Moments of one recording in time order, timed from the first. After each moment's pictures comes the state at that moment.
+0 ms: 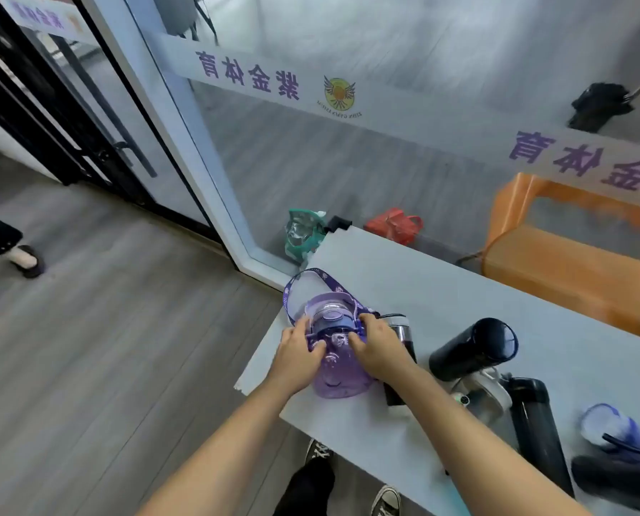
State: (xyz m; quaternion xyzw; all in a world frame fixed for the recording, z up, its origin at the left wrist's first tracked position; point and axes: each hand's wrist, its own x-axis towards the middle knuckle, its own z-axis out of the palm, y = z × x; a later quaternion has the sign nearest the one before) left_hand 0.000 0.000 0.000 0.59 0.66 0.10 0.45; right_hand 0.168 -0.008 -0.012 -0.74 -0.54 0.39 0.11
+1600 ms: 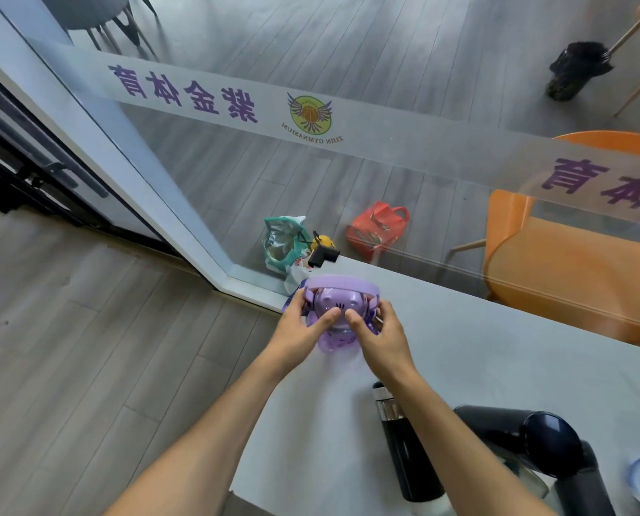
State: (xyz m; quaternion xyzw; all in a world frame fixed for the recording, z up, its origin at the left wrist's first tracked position) left_hand 0.037 0.184 -0.006 0.55 0.52 0.23 0.61; right_hand 0.189 0.119 -0.039 -0.71 -0.32 0.47 0.43
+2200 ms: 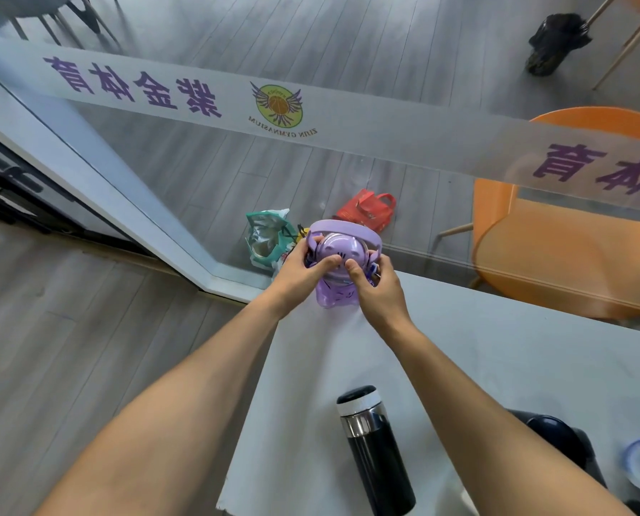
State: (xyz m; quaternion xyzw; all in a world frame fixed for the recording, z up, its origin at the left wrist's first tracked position) left_hand 0.088 0.281 -0.020 0.58 0.48 0.22 0.62; right_hand 0.226 0.192 -0.044 -0.72 -0.29 0.42 0.47
